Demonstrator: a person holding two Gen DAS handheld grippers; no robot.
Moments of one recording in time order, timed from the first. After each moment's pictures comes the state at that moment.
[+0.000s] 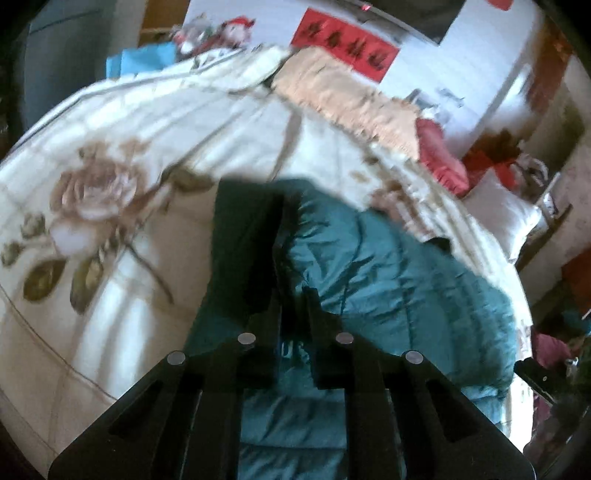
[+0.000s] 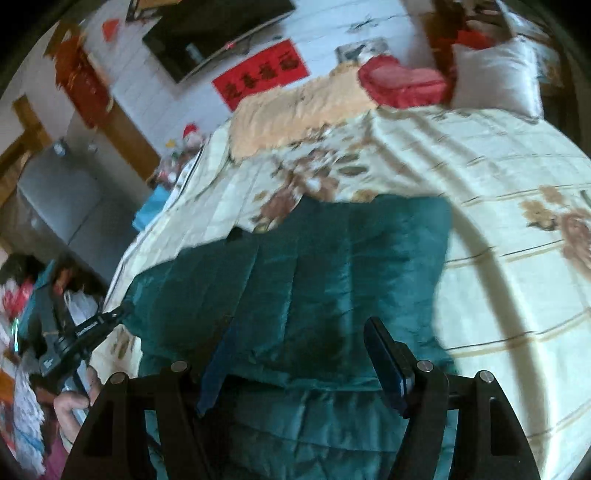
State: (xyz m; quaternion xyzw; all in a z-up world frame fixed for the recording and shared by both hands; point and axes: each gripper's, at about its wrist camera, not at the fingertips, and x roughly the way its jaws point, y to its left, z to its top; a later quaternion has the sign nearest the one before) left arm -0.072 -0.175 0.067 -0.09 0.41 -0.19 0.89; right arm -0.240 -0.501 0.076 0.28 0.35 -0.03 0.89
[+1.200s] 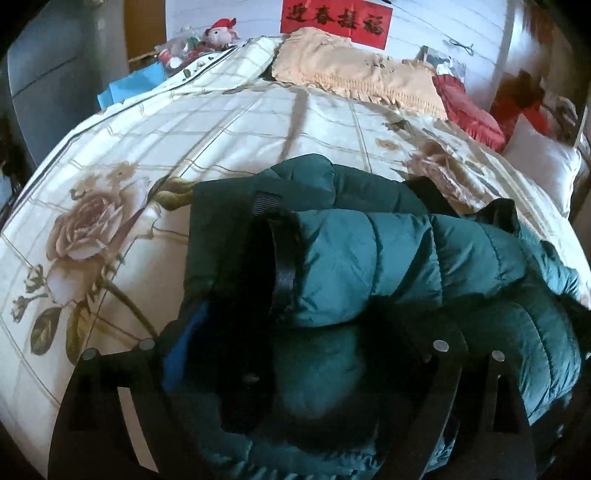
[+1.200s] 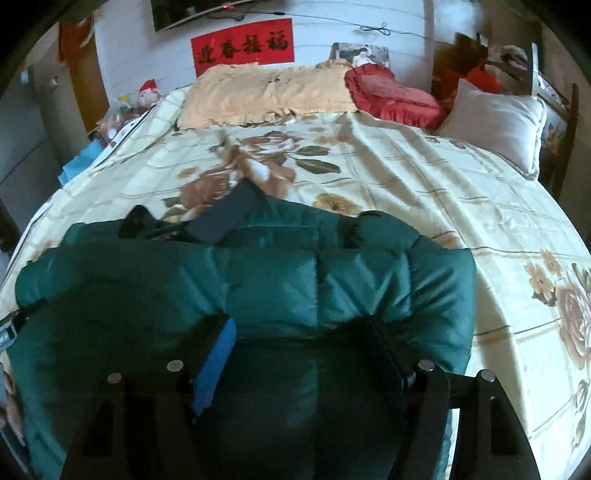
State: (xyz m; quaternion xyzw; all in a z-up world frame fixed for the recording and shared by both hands) left arm -0.035 -0.226 0.036 0.04 0.40 -0.14 0.90; right arm -0.153 -0.527 0.031 0.14 0.38 -0.16 0.90
